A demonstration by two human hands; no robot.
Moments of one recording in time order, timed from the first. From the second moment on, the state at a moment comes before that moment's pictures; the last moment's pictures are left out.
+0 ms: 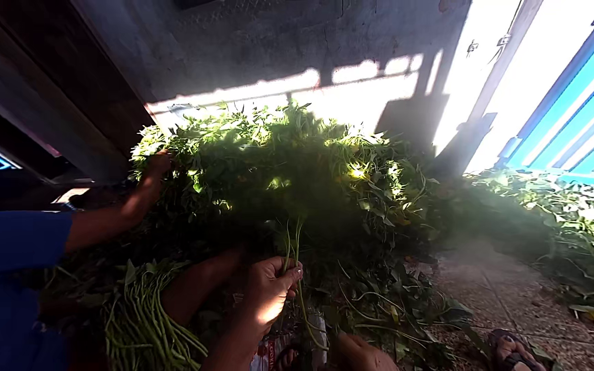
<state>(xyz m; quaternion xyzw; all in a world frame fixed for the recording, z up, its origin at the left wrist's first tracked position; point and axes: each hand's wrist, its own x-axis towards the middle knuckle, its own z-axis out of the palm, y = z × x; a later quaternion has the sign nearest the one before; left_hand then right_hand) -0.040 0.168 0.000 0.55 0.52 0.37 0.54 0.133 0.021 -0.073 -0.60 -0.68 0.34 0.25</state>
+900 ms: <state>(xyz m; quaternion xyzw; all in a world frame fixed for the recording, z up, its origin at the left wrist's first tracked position) -0.021 0.164 0.002 0.54 0.53 0.34 0.56 0.110 0.064 -0.086 -0.39 -0.40 0.63 0.53</state>
